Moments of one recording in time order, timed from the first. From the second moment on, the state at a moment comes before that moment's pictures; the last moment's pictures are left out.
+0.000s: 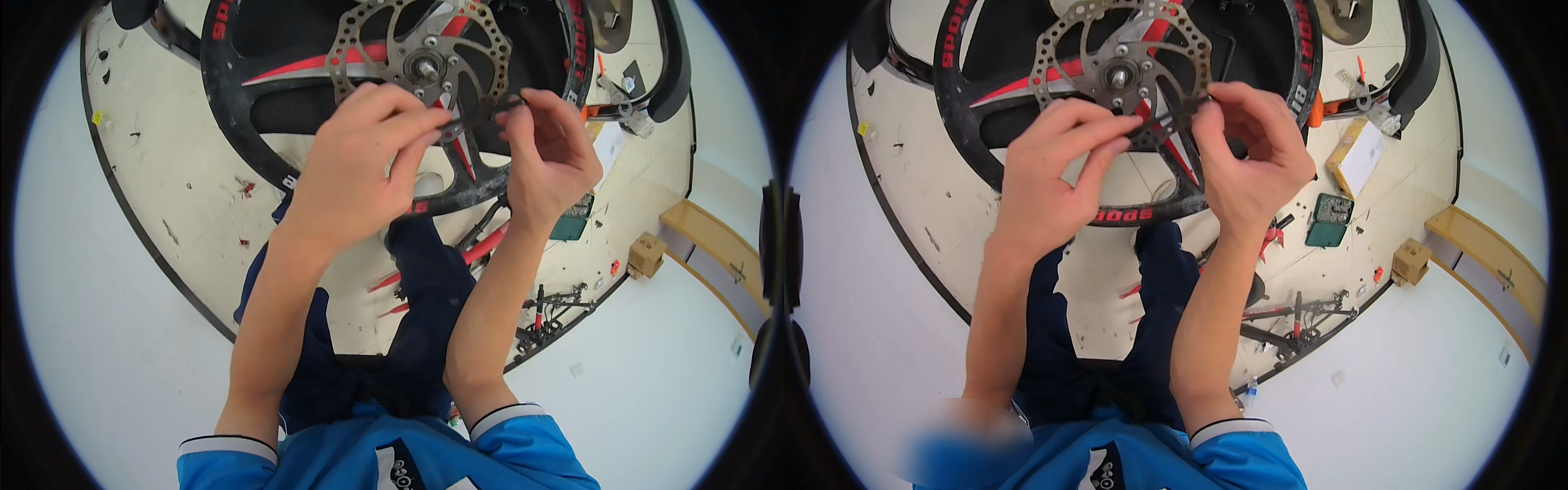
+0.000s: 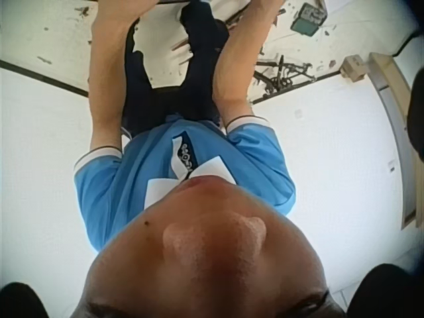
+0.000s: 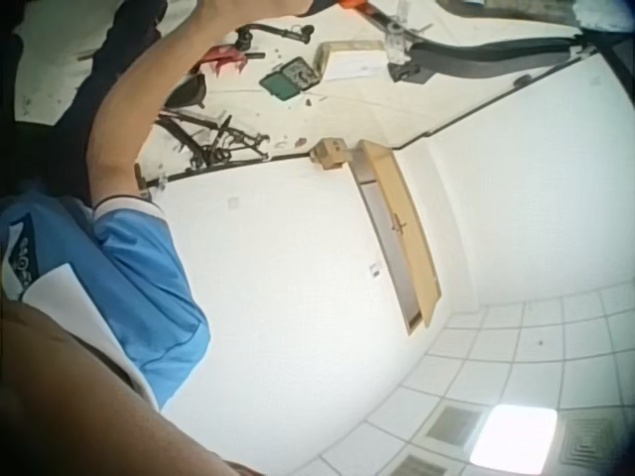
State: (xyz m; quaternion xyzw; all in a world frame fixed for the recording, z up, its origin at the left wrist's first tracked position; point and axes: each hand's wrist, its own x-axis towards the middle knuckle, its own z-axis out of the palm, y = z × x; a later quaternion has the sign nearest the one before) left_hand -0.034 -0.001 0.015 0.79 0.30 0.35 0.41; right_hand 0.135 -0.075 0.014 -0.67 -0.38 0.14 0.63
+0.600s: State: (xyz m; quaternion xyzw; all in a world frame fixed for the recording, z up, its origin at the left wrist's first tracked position) left_hand -0.010 -0.009 0.007 0.76 0.34 0.41 0.38; right_hand 0.117 -0.076 0.016 -0.59 -0.36 0.28 0.67
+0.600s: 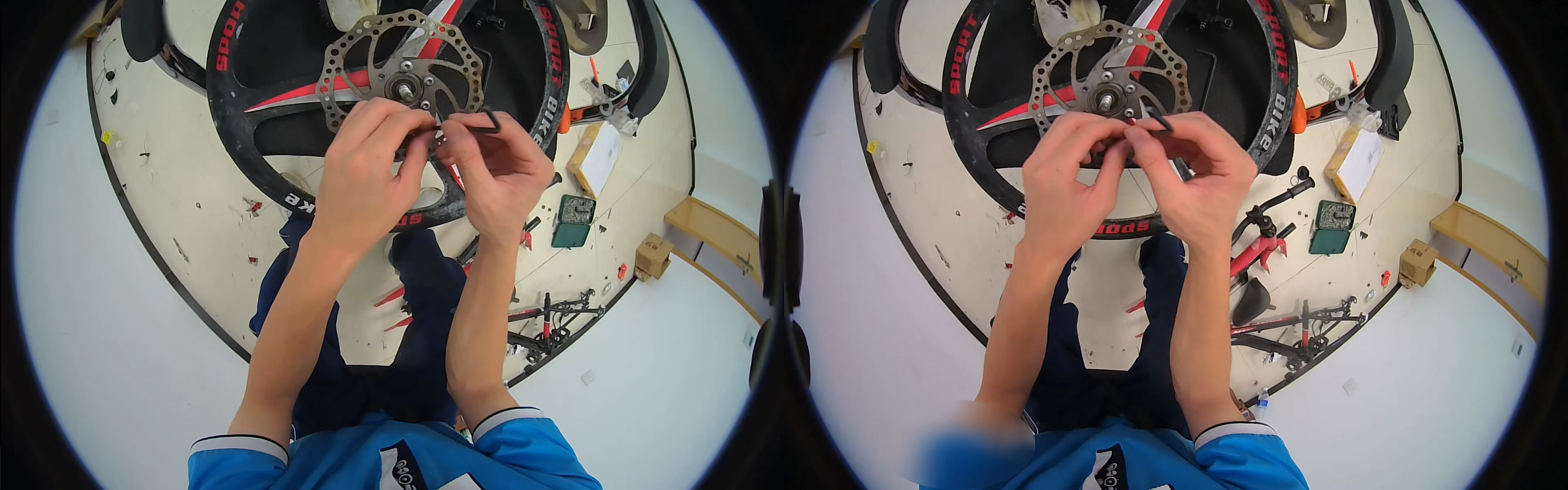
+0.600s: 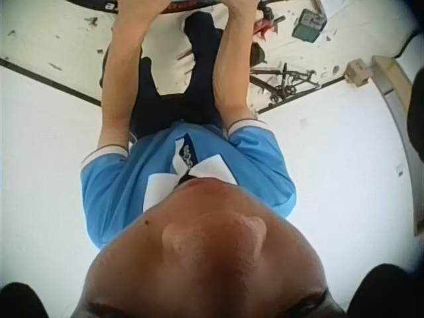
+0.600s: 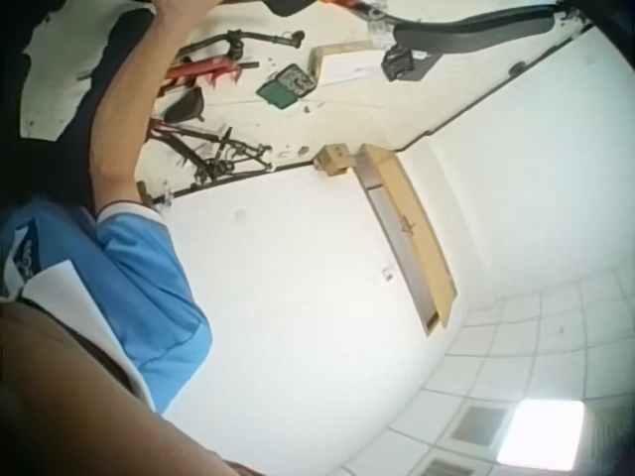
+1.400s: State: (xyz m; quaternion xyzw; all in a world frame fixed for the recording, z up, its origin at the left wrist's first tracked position) left_hand -0.007 -0.010 0.004 0.76 0.35 0.45 0.30; right_hand 0.111 -0.072 0.017 -0.62 -0.49 0.06 0.61
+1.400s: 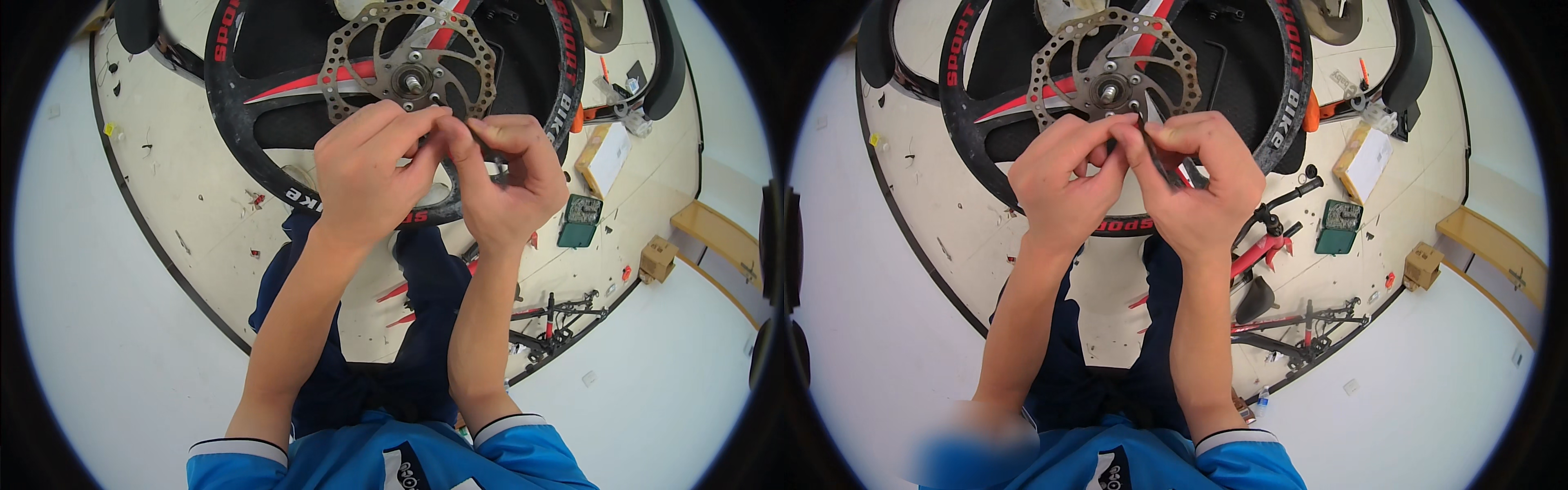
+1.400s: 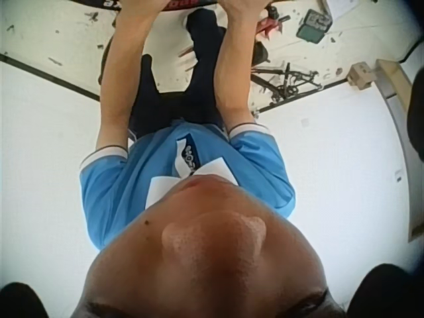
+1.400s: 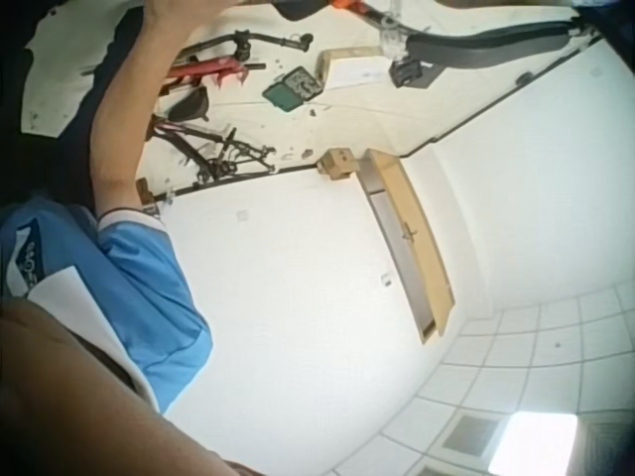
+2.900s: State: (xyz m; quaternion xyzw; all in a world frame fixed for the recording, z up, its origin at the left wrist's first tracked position) left_hand -0.002 -0.011 -0.004 0.75 0.36 0.47 0.30; right_hand 0.090 -0.076 0.026 -0.65 -0.39 0.14 0.64
